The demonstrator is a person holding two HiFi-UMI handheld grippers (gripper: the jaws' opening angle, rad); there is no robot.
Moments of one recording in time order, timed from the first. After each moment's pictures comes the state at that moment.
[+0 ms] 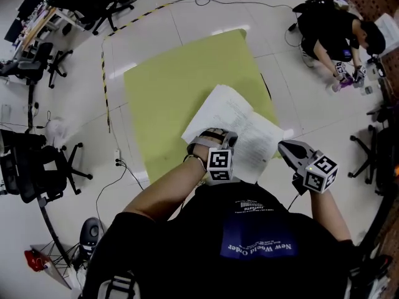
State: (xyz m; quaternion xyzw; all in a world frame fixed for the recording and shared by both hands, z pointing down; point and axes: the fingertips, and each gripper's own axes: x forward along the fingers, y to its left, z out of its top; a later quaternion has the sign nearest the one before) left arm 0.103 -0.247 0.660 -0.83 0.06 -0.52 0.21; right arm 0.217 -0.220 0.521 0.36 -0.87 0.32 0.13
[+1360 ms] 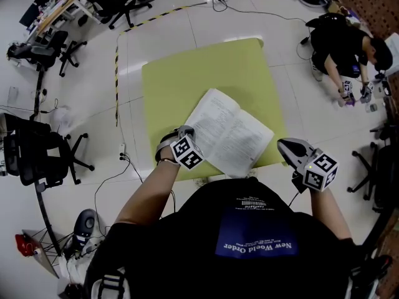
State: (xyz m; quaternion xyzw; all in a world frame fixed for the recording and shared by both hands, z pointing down) left arm -0.106 -0.288 0.657 -0.75 0.30 -0.59 -0.01; right arm 0.172 -0.233 0.492 0.32 -0.90 0.28 0.13
